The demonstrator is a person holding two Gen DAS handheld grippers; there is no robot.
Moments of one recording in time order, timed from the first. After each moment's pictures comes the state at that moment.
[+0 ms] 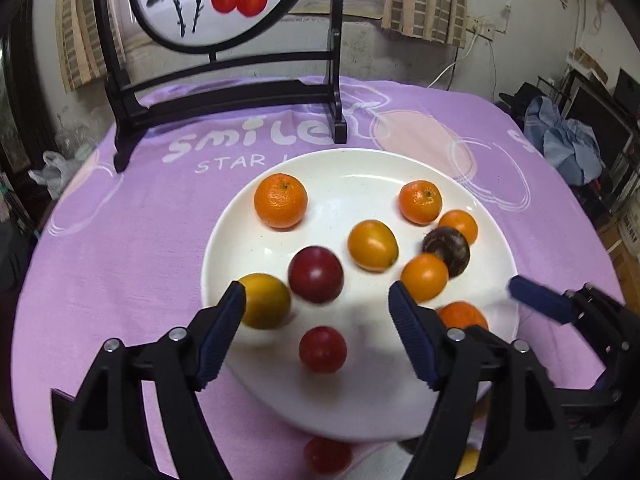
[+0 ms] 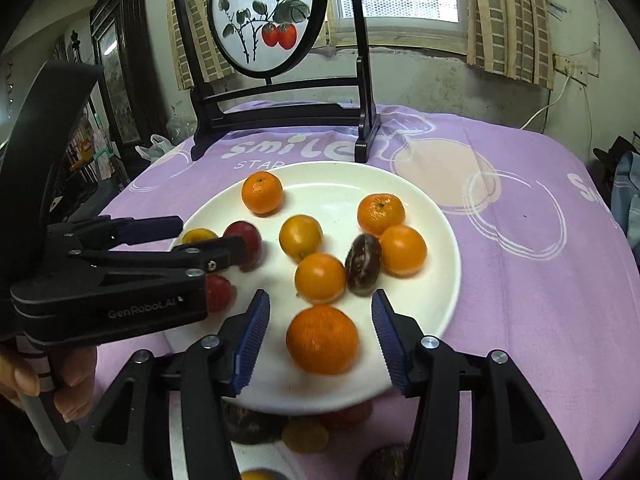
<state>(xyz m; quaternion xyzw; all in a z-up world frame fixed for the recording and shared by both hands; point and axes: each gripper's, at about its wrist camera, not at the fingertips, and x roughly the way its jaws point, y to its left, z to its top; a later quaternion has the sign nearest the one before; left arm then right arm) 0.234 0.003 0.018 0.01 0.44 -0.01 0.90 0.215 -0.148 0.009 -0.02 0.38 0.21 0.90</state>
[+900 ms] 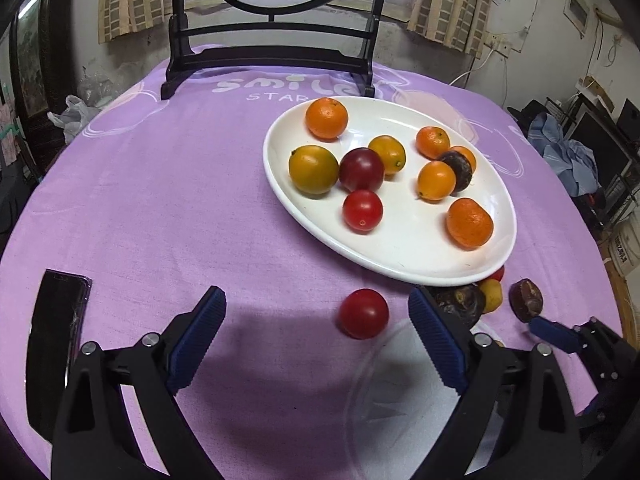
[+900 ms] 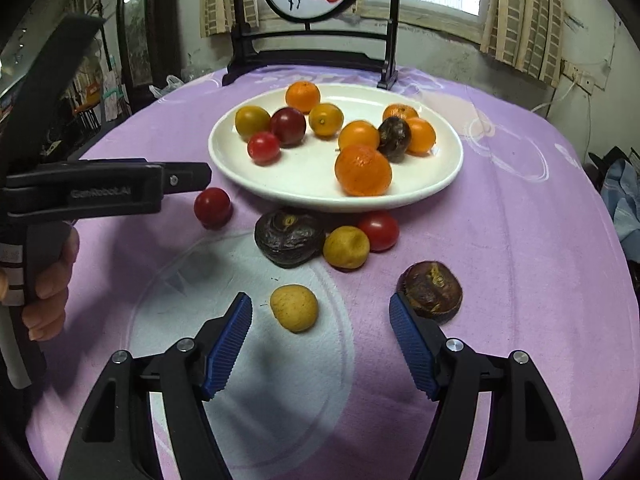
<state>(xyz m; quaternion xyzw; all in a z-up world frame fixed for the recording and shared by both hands) 0.140 0.043 -0.013 -0.07 0.44 0.00 0.89 0.117 -0.139 -0.029 -0.10 0.44 0.20 0.87</state>
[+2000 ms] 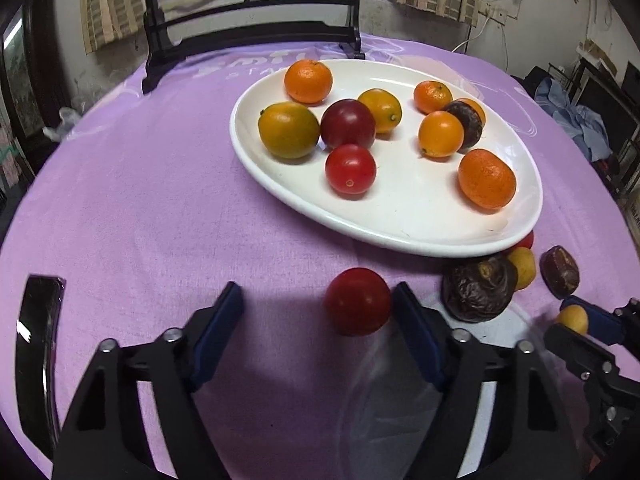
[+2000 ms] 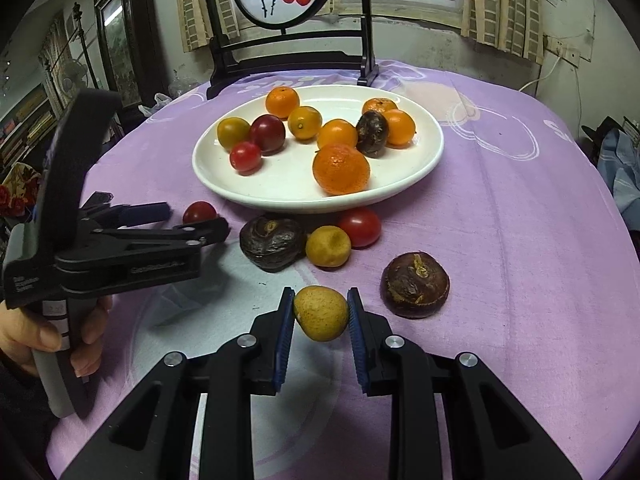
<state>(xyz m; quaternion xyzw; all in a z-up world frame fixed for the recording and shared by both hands) 0.151 0.016 -0.047 0.00 0.46 0.01 0.89 0.118 -0.158 -0.024 -0.06 0.43 0.20 0.88</state>
